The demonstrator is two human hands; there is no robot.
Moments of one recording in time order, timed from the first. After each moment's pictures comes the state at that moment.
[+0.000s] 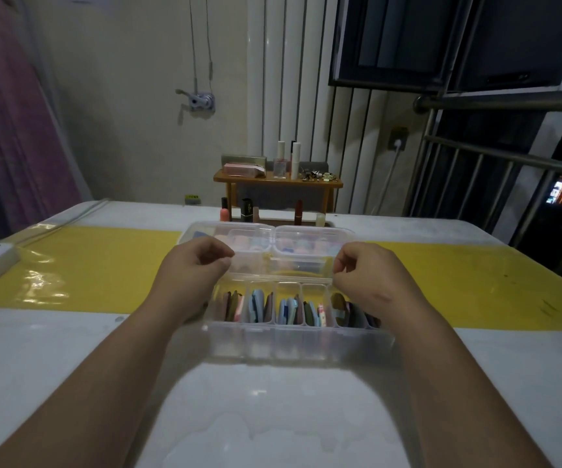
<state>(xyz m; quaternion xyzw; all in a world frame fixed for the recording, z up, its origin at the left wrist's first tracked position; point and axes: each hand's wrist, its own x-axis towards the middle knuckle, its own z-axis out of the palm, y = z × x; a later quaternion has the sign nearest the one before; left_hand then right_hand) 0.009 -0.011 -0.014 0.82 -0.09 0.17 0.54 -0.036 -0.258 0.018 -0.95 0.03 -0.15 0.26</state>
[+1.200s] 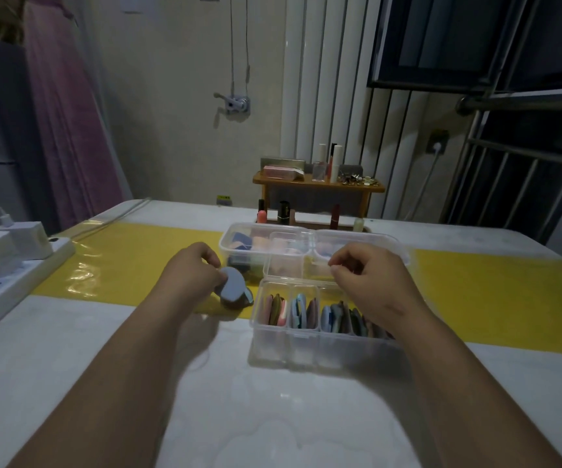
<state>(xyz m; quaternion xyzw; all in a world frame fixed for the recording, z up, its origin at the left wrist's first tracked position) 0.029 0.045 -0.017 0.87 0.09 0.11 0.48 -0.015 -0.214 0.000 -0.90 -0.10 -0.20 0.38</state>
